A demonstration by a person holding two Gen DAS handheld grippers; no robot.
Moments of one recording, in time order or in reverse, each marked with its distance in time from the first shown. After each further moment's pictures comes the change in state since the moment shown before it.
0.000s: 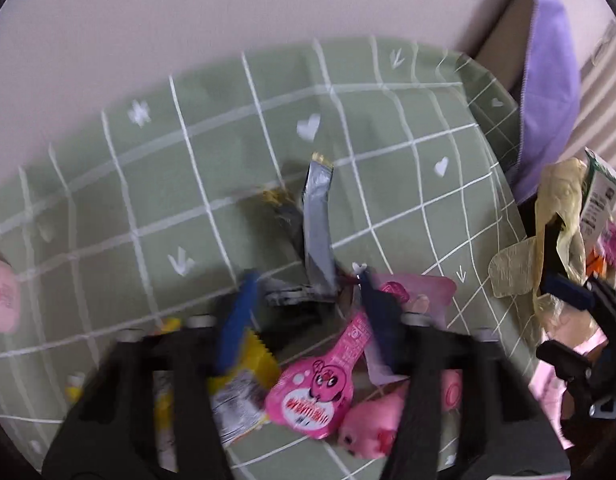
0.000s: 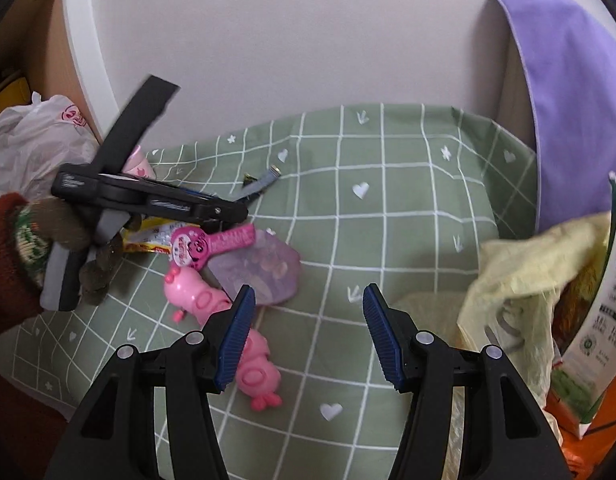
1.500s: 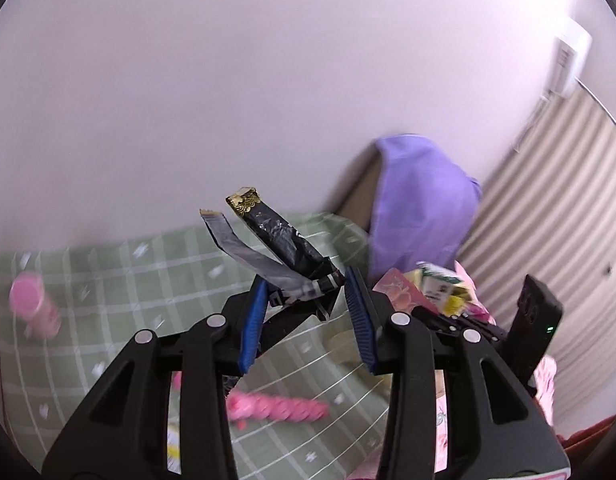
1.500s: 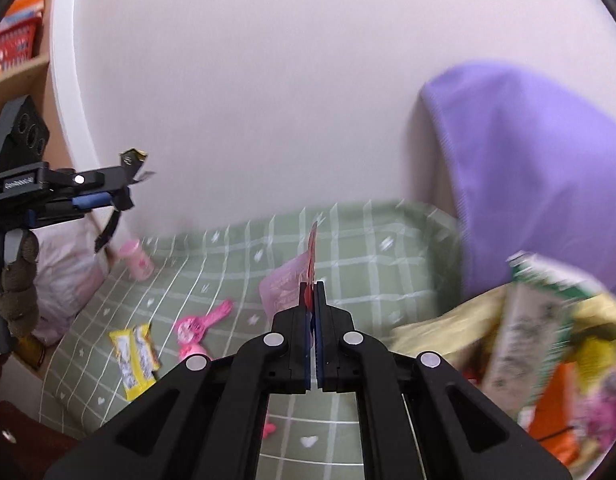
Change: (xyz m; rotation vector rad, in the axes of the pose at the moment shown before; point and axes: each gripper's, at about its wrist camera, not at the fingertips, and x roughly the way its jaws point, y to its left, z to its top) left arm -0.202 -0.053 0.005 0.023 -0.423 -0.266; right arm -0.099 -0.014 0.047 0.088 -0.250 -0.103
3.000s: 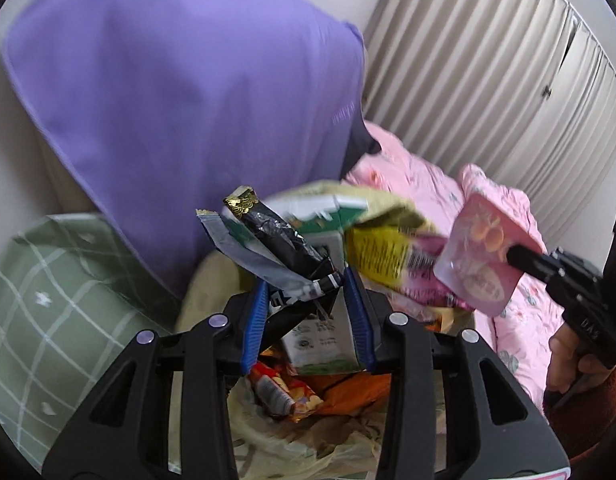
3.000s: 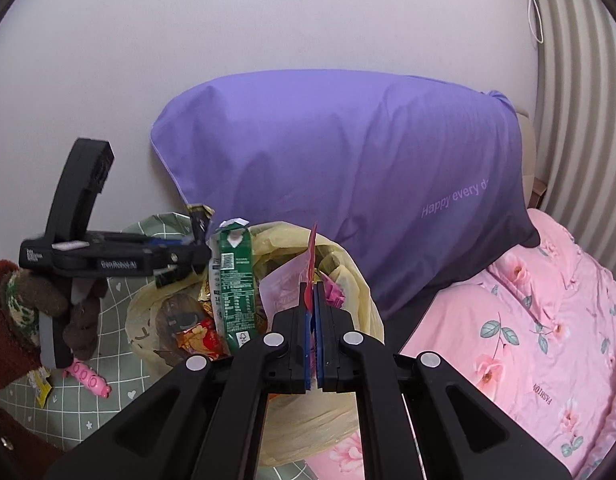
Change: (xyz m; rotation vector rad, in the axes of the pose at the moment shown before) left arm 0.274 -0.201 -0.045 0.456 0.415 -0.299; right arm -0.129 -0.161 -0.061 0.291 -0.030 -0.465
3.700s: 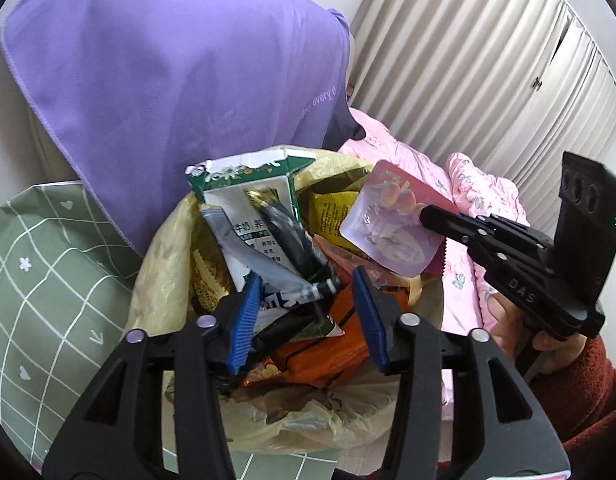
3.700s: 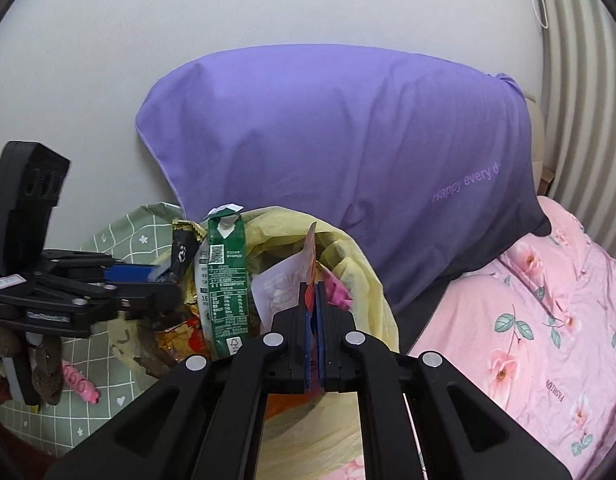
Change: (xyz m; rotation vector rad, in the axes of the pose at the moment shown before) left arm -0.023 -0.022 -0.022 -0.006 0.015 -0.034; right arm 0.040 -0.006 -0.003 0.015 0.039 0.014
